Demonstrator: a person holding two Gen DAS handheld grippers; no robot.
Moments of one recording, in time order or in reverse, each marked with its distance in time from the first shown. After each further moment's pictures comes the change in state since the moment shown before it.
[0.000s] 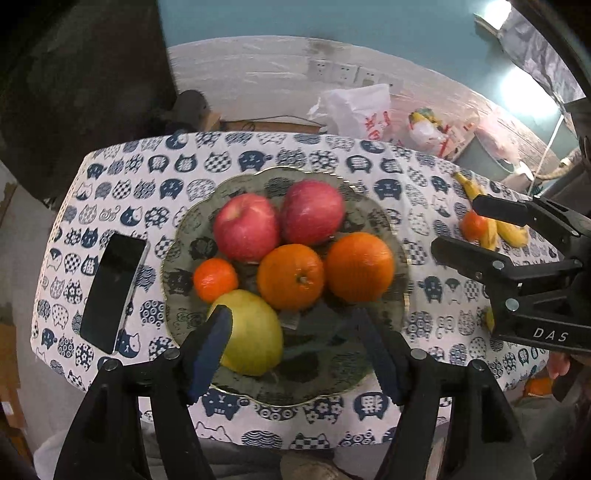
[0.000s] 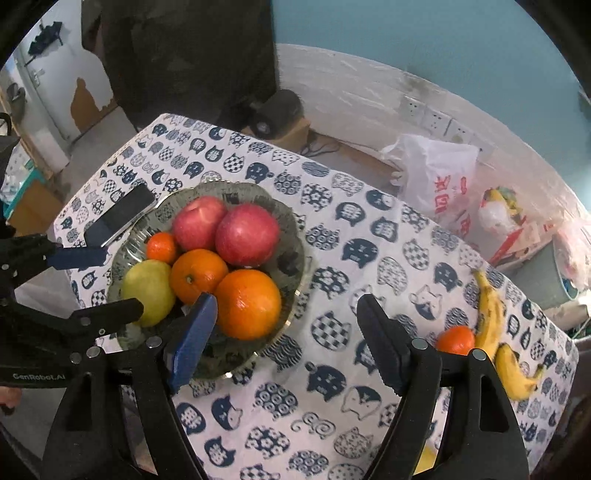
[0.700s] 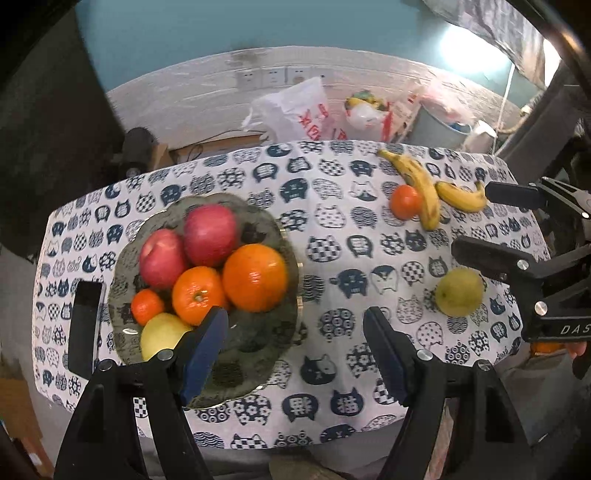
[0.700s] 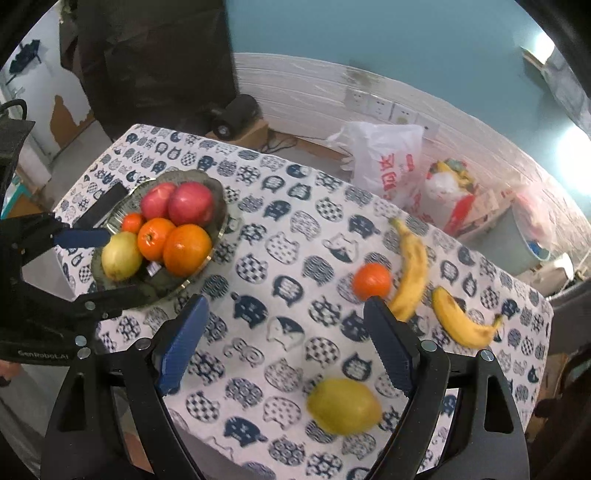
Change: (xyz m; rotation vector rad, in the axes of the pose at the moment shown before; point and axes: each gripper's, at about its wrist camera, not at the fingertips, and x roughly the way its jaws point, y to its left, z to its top) left arm -0.015 -0.100 -0.001 0.201 -0.012 -0.037; right arm -0.070 -0.066 -0.061 0.083 -0.013 -0.073
